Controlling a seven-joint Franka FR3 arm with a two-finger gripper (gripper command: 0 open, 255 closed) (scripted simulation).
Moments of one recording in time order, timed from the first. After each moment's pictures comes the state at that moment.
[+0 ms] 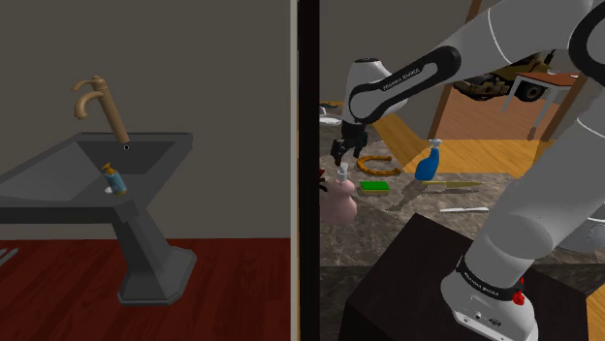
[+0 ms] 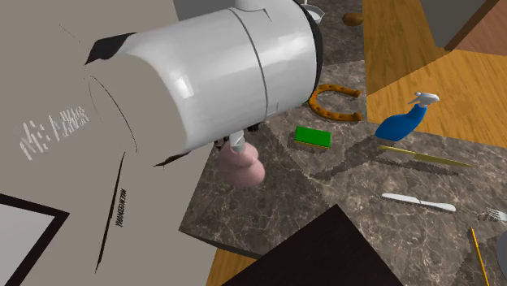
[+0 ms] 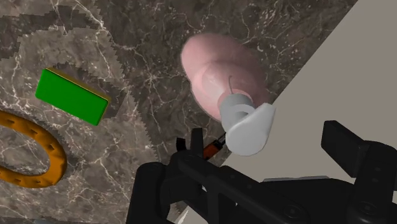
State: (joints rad) arm -0.09 -0.18 -0.01 -2.41 -0.03 2.30 0.10
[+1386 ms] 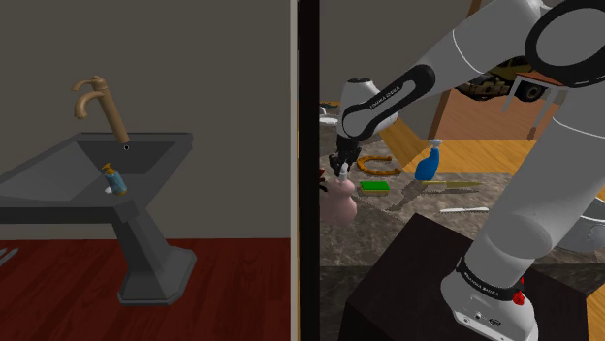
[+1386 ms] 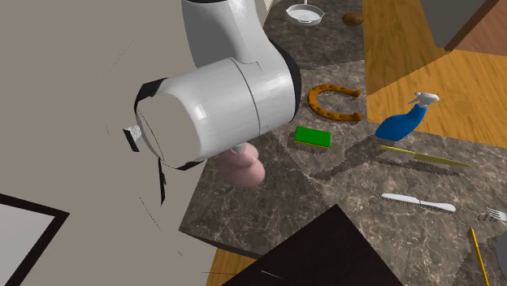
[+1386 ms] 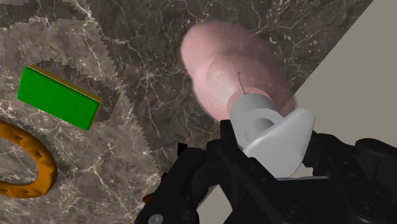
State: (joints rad) arm -0.10 -0.03 -0.01 -2.40 -0.04 2.45 0.12
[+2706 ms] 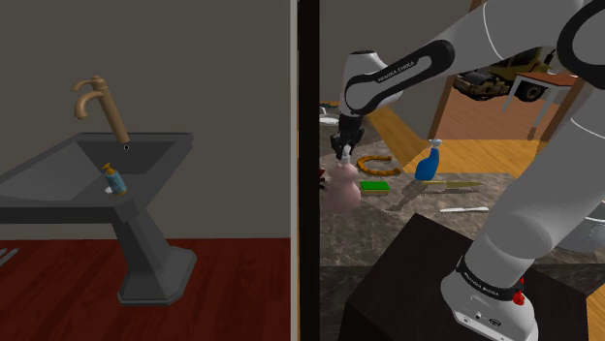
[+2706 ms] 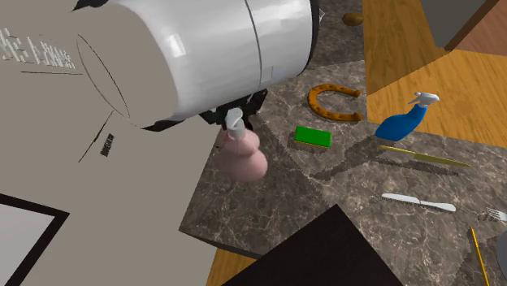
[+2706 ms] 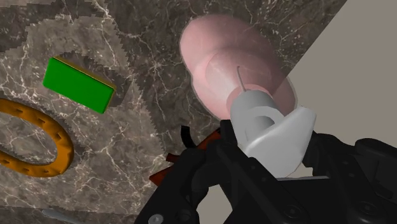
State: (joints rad) arm -0.10 -0.14 -0.01 -2.32 -0.04 2.25 0.11
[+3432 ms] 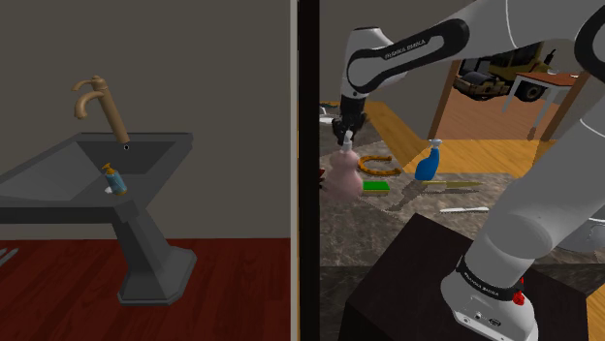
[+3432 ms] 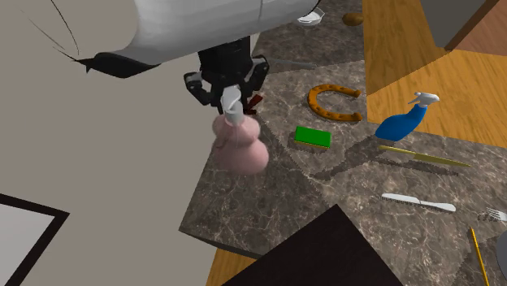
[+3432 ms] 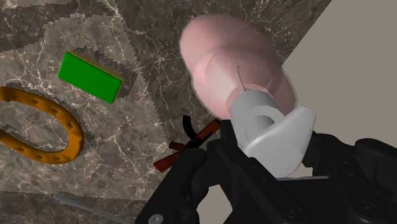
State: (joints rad) arm -0.10 -0.20 -0.01 -2.22 -0.03 2.10 0.11
